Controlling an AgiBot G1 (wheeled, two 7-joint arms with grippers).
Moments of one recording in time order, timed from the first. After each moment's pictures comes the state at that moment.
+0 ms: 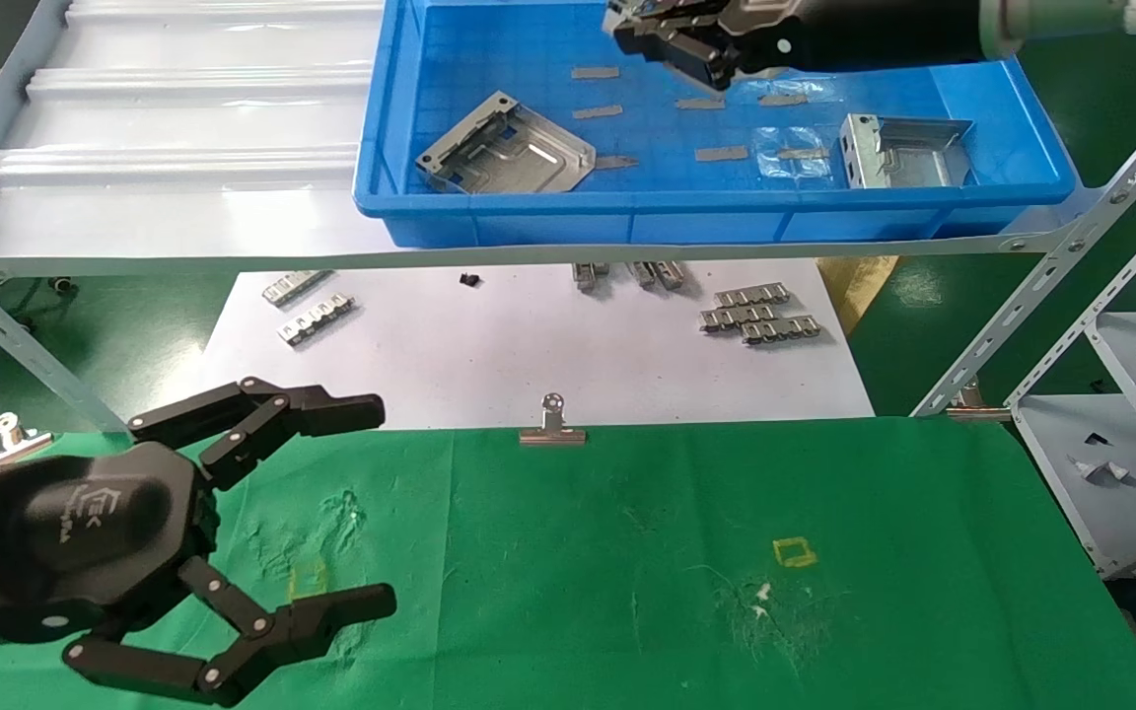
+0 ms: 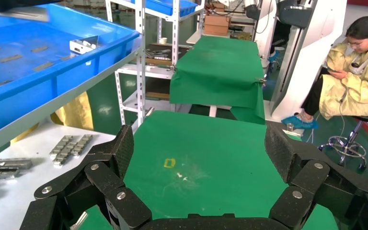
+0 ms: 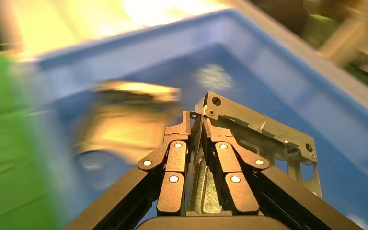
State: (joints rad) left arm -1.04 0.54 0.37 -1.17 0.60 1.37 -0.11; right arm 2.11 -1.18 -0.72 0.24 -1.34 -1.22 0.07
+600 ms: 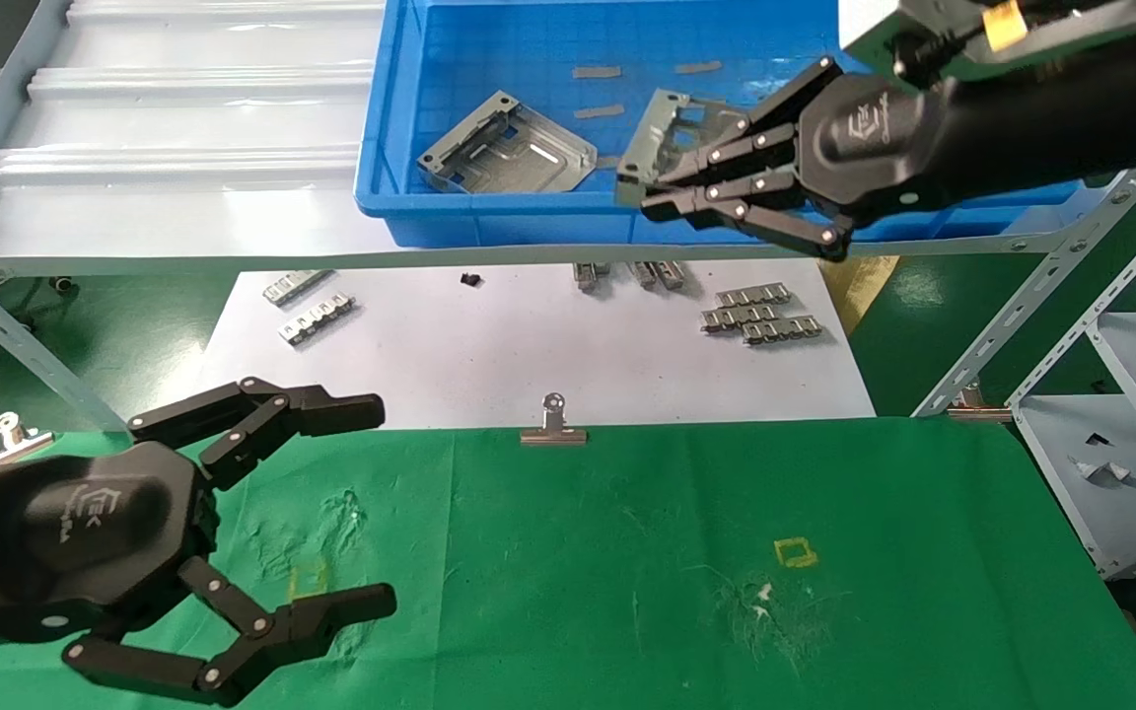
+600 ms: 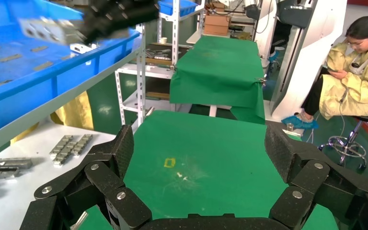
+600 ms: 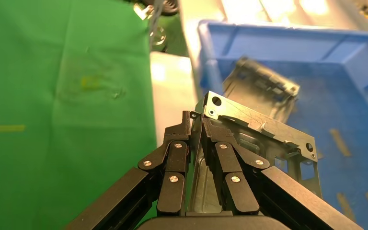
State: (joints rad) left arm -1.04 0.54 0.37 -1.17 0.60 1.37 -0.11; right arm 2.10 -0.96 -0.83 0.49 -1.20 -1.60 -0.13
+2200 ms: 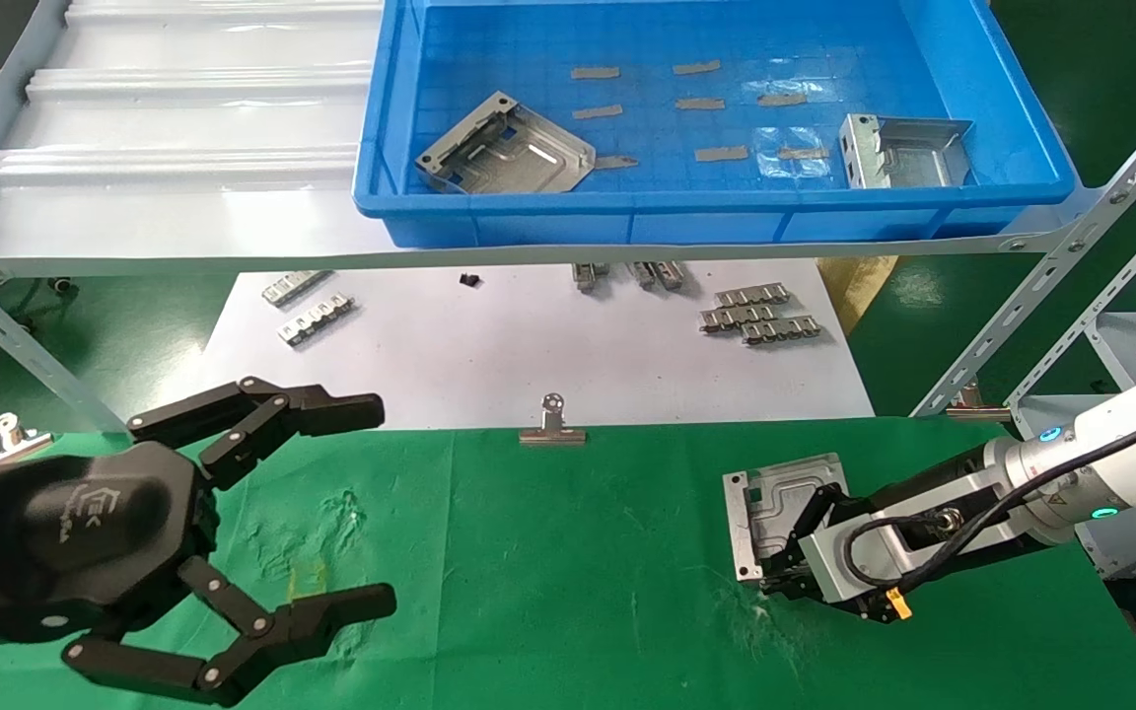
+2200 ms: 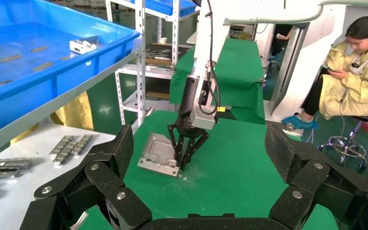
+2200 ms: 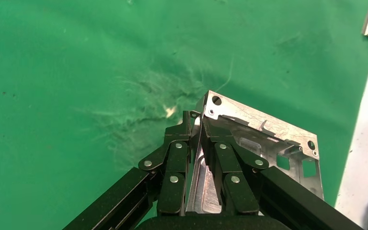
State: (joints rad) left arm -1.04 0.54 0.37 -1.17 0.60 1.37 -0.11; right arm 1.78 -0.94 -1.33 0.52 -1.22 -1.37 -0.64
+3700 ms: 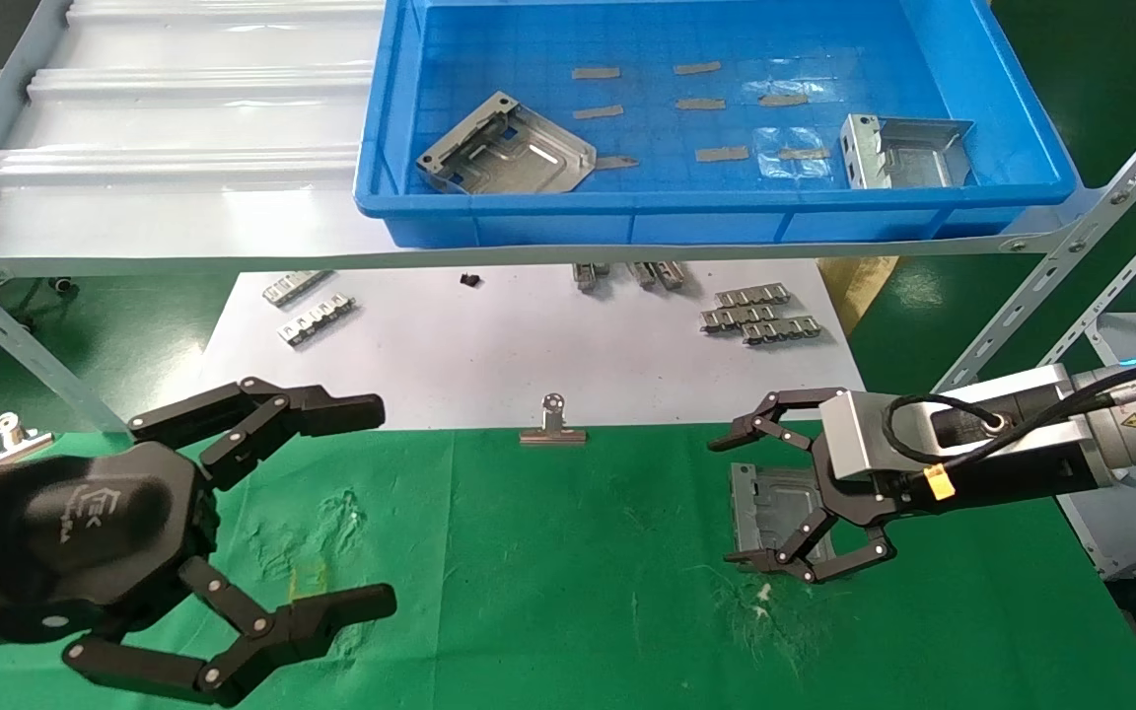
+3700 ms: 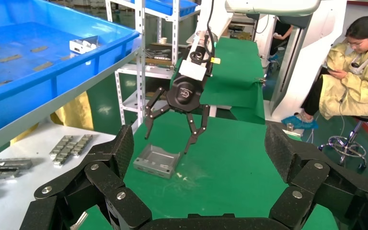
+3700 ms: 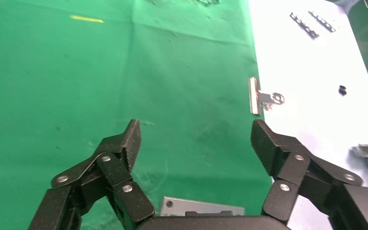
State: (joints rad) left arm -1.04 0.54 0.37 -1.17 0.60 1.37 -0.11; right arm 1.84 -0.95 -1.22 0.27 -1.03 -1.59 -0.63
